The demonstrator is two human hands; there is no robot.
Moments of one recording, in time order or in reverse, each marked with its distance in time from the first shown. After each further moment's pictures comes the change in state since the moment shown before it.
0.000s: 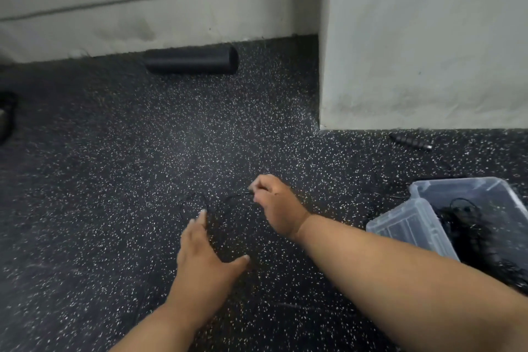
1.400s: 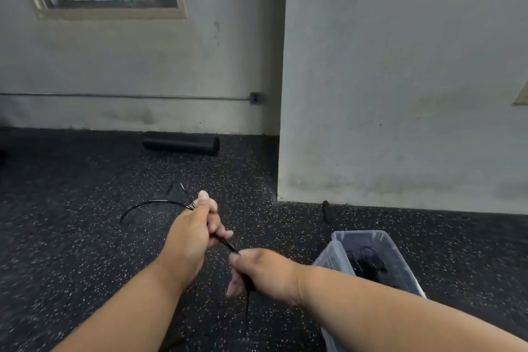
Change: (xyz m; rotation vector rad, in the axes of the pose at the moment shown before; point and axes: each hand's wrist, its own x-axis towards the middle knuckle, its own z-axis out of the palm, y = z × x) left_hand -0.170 0.102 -0.084 -1.002 -0.069 0.389; right_hand -0.271 -0.146 0.003 -0.214 -0.287 0.081
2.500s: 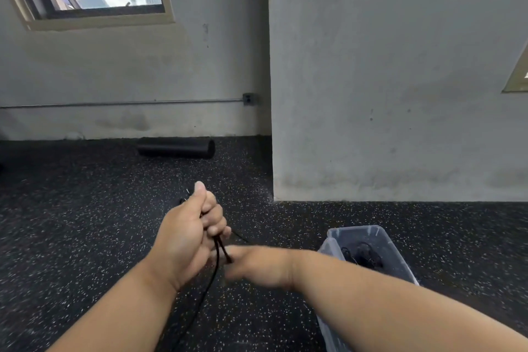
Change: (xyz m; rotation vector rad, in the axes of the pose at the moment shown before) left_hand -0.022 0.037 0.036 -0.222 -0.126 -0.103; right_hand 0.002 -0.008 -0.024 -0.241 -0.156 -0.046
